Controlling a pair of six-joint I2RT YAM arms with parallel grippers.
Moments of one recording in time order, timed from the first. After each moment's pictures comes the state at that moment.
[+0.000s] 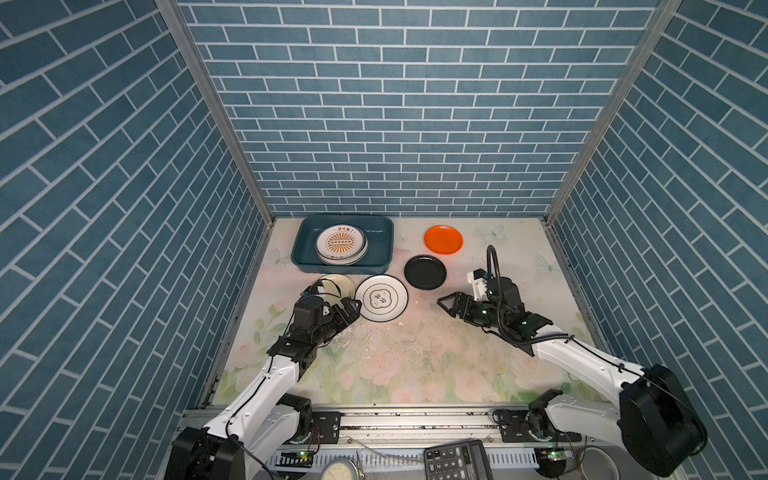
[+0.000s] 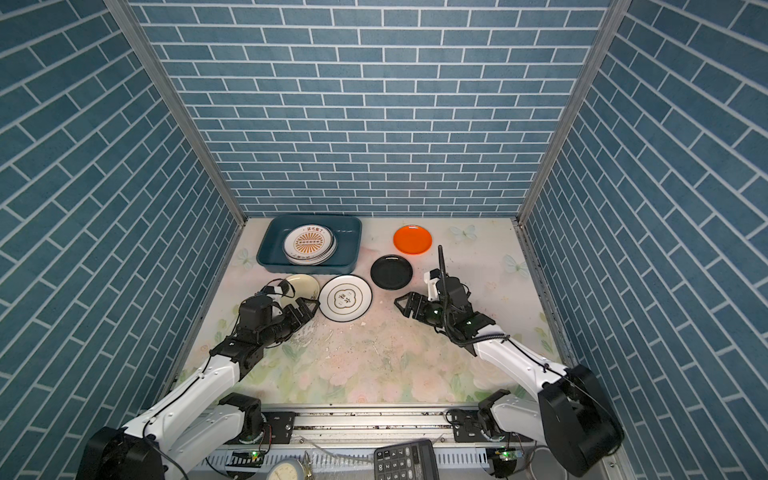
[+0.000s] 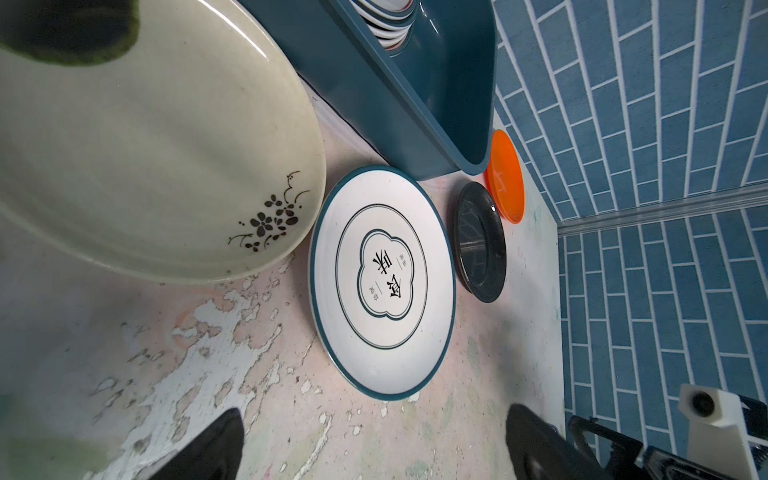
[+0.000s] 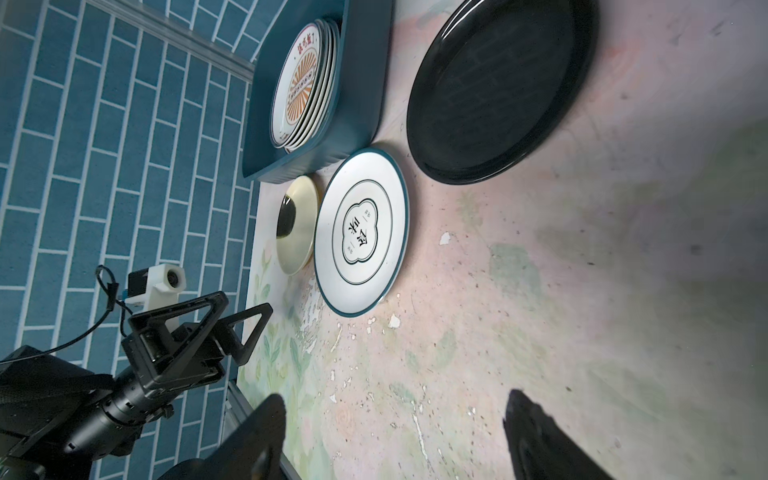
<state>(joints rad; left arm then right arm) -0.24 0.91 0.36 -0.05 0.26 -0.89 0.58 1.25 0.61 0.05 -0.39 0.82</state>
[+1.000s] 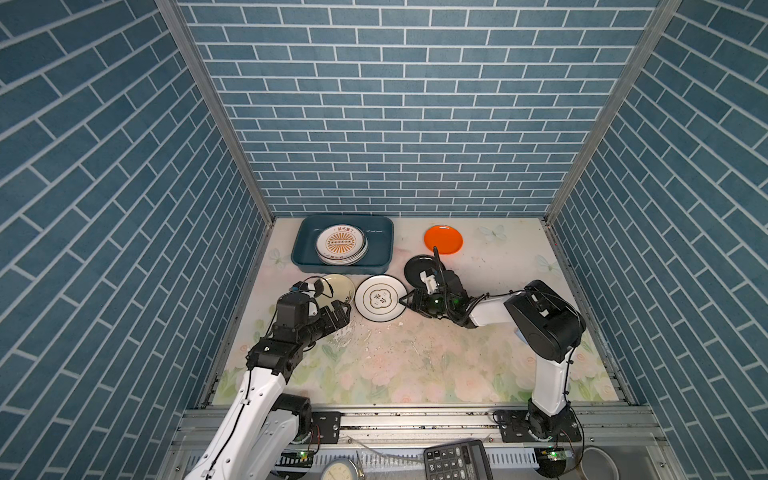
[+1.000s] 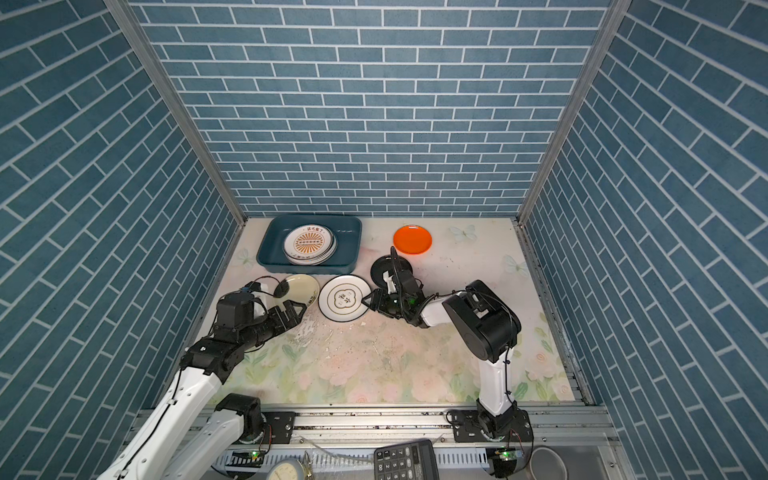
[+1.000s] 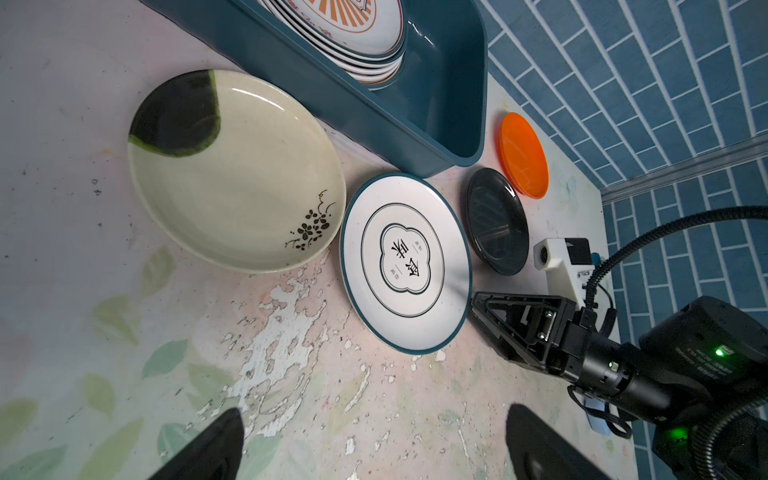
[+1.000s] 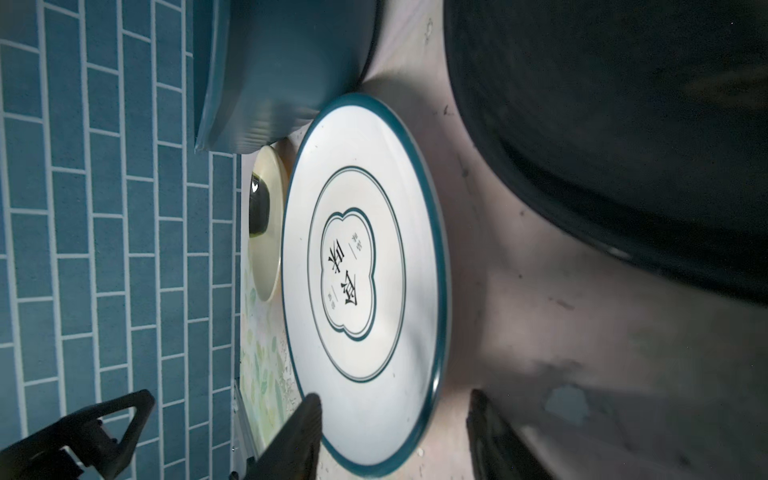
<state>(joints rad) -0.17 0.73 0.56 -0.55 0.23 -0.63 0.70 1.96 0.89 0.46 -0.48 0.95</state>
